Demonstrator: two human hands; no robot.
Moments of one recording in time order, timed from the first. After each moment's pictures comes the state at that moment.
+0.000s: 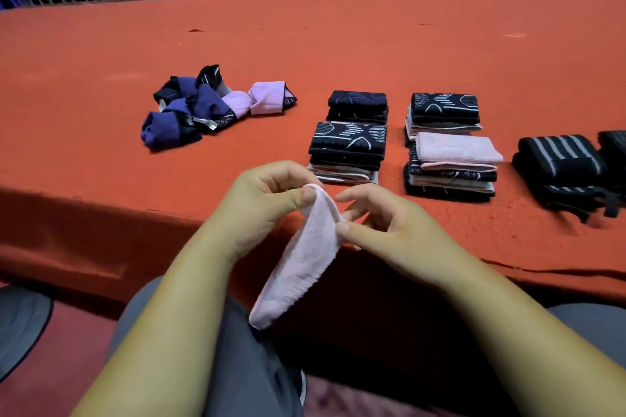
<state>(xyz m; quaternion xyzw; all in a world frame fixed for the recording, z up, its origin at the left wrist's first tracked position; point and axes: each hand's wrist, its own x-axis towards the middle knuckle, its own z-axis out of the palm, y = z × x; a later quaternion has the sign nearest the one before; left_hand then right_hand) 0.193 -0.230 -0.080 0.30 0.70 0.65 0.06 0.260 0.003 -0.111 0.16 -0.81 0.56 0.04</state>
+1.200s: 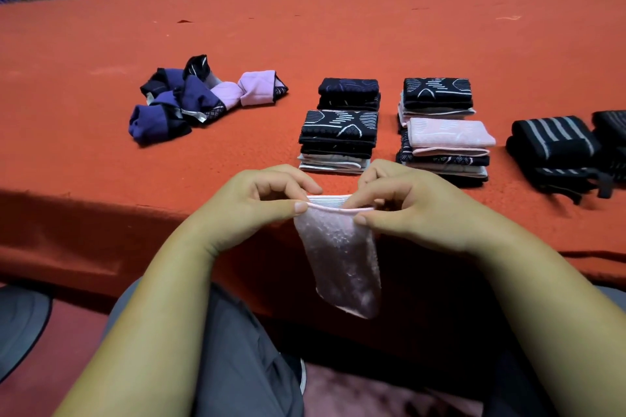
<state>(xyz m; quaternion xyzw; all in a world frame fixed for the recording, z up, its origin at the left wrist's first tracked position) 0.182 -0.245 -0.084 0.37 0.76 0.52 0.12 0.262 0.042 -0.078 0.22 -0.86 0.45 0.01</state>
